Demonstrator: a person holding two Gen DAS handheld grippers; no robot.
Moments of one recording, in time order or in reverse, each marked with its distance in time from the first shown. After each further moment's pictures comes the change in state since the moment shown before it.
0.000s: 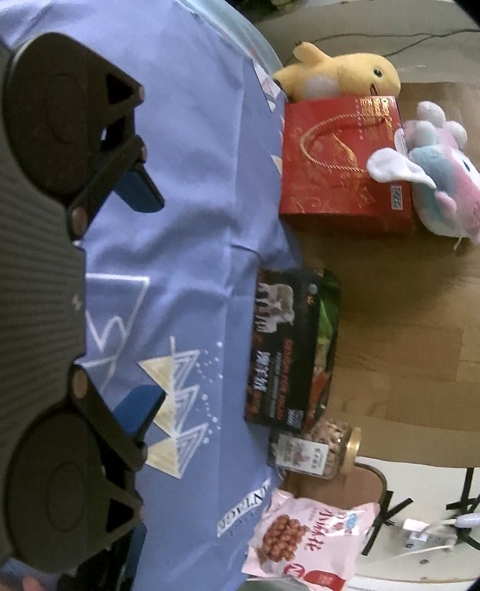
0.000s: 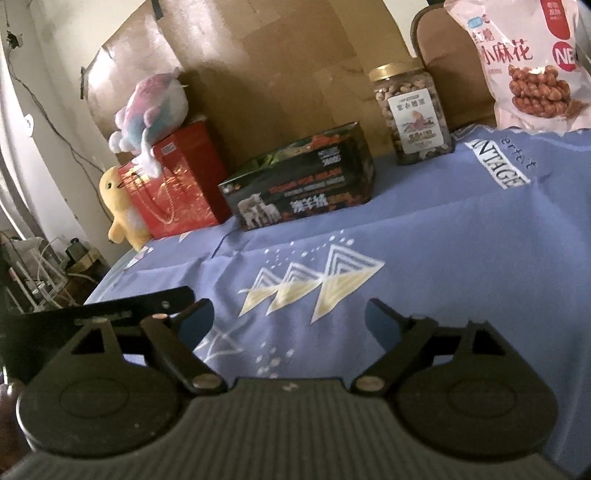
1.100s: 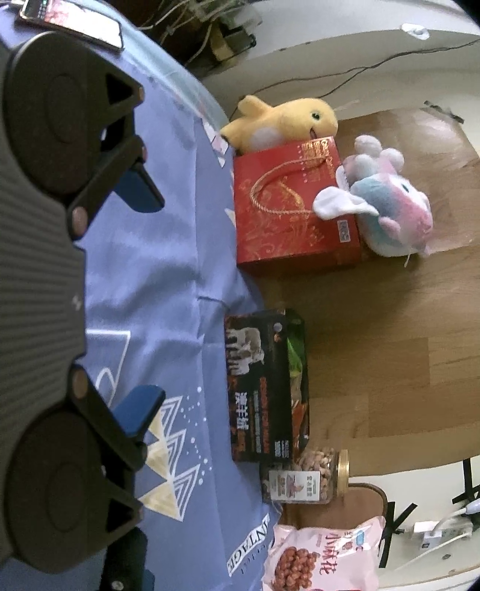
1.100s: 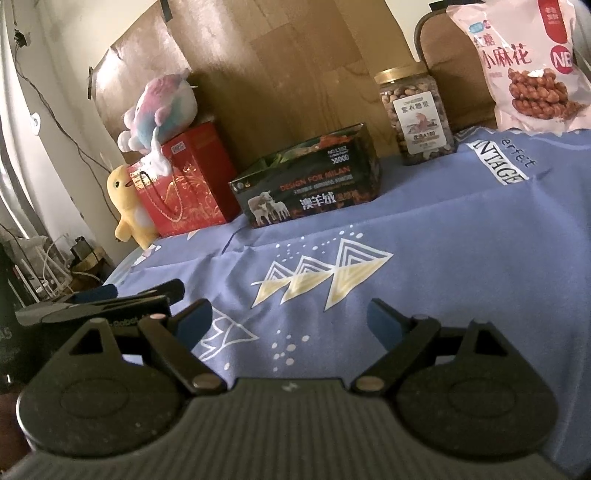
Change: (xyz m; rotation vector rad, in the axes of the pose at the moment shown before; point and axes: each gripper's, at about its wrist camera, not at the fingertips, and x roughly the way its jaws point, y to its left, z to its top) left arm -0.016 -0.005 -0.004 0.130 -0.138 0.185; right arm -0.007 0.009 -0.006 -0.002 -0.021 -0.006
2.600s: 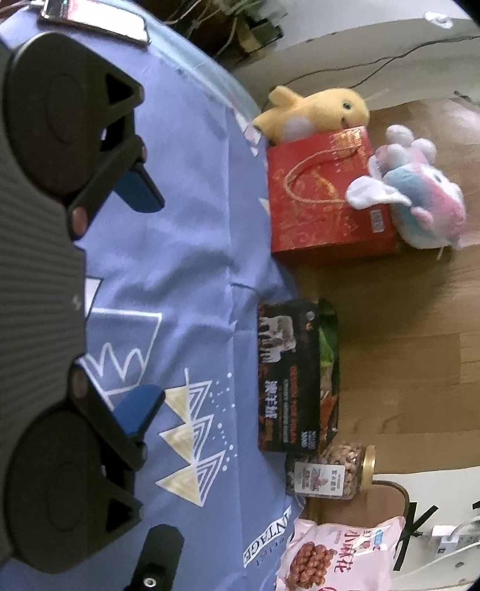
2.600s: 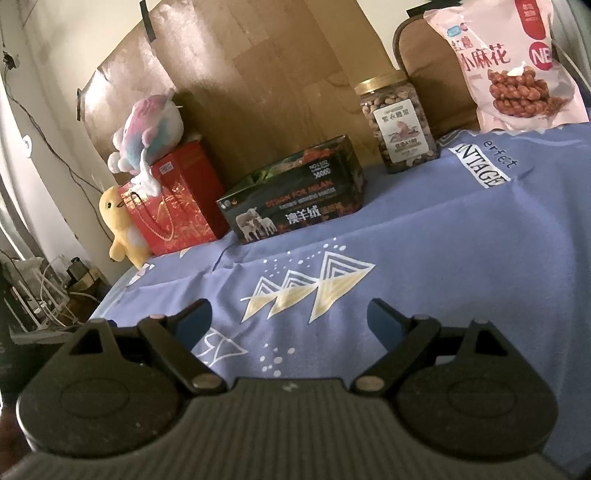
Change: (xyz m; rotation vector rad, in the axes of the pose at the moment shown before) left arm -0.003 -0.004 0.005 -0.014 0.122 -0.031; right arm -0.008 -0.009 0.003 0.051 -0.041 -0.018
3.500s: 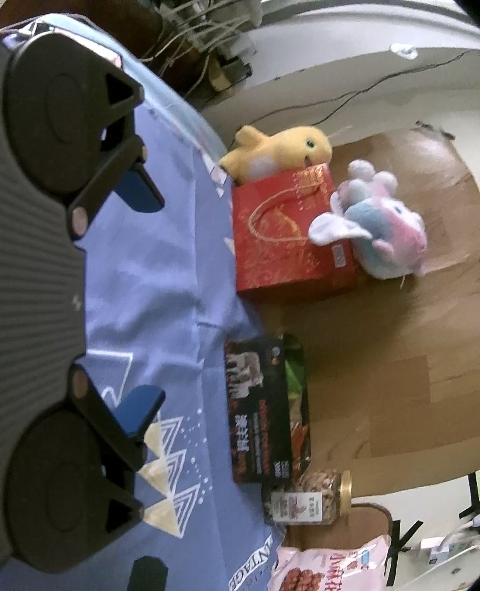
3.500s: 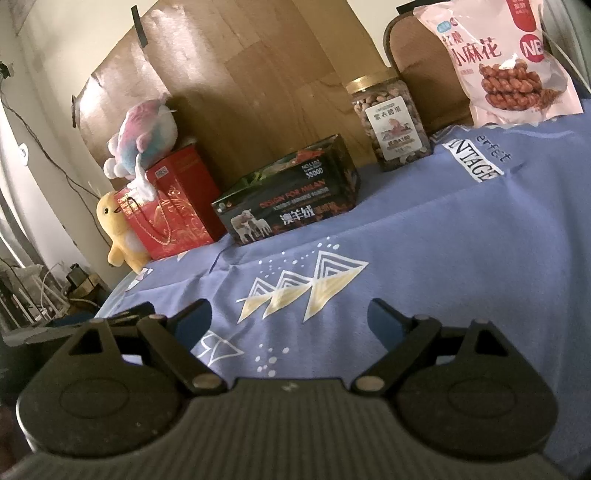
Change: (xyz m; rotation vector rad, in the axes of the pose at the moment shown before) left arm -0.008 0.003 0.002 0.021 -0.113 0.133; right arm -0.002 -0.004 -0.001 0.027 -0.001 -0.003
